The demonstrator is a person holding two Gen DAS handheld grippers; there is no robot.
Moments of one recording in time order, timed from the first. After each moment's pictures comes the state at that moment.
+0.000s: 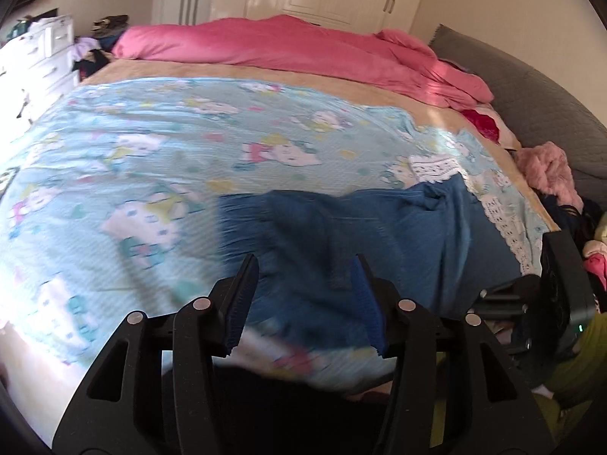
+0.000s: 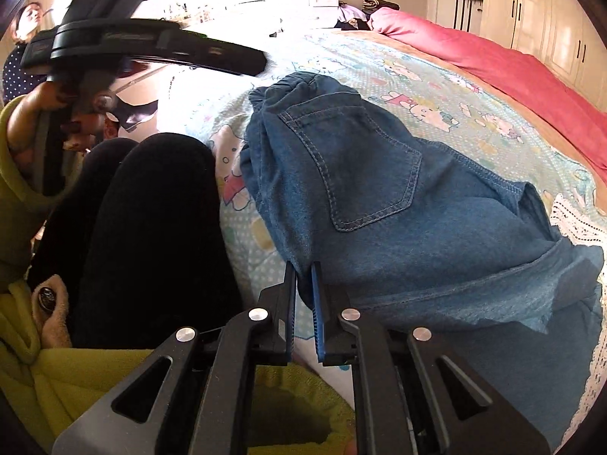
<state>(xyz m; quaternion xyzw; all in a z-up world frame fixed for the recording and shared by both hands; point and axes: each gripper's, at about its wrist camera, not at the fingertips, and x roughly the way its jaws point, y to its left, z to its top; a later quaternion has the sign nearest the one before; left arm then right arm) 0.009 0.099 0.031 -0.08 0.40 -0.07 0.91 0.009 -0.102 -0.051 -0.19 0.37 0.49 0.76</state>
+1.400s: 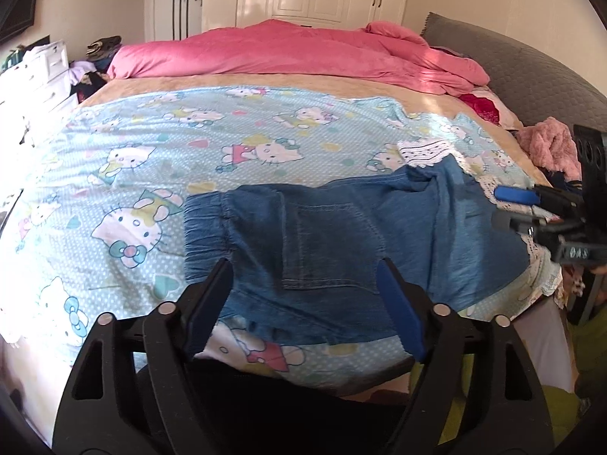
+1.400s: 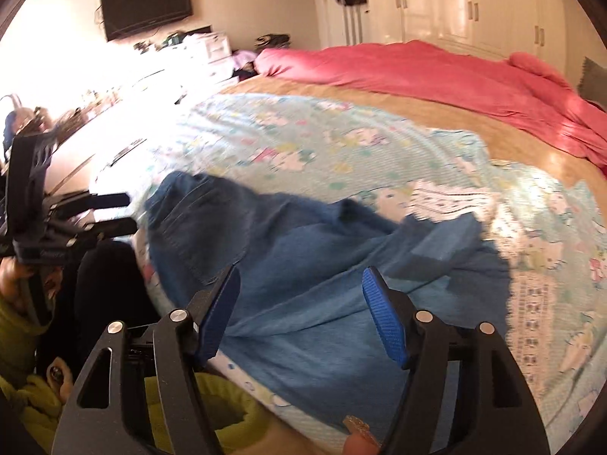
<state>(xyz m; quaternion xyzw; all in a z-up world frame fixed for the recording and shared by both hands) -0.010 0.063 0.036 -0.03 0.38 -0.05 0.92 0.068 -0.206 0.013 -0.06 0.36 0.35 0.86</state>
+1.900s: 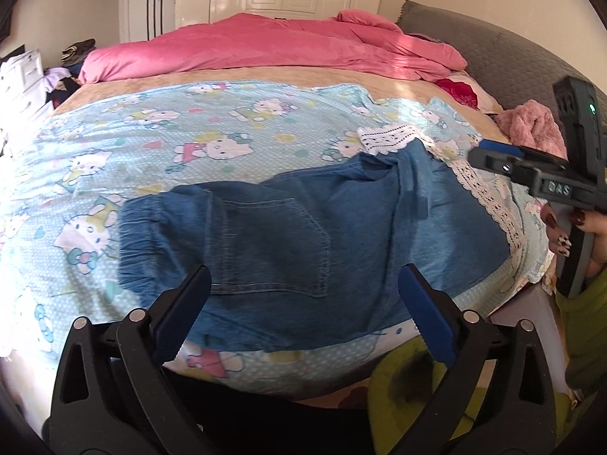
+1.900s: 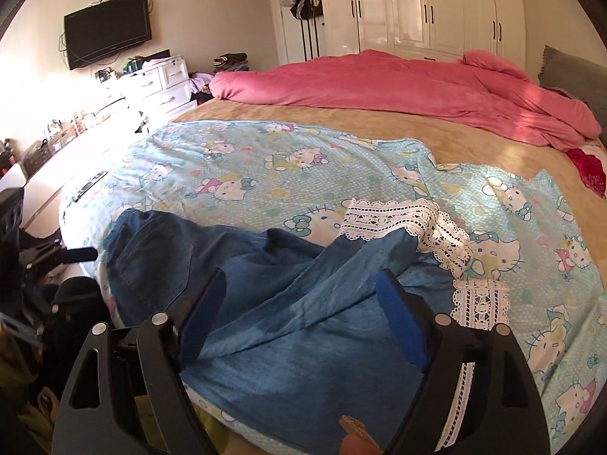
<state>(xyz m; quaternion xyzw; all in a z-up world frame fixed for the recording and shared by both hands) 0.002 0.016 0.026 -0.02 0.40 -0.10 0.91 0.101 -0.242 0.024 -0.04 0.35 0.28 0.89</state>
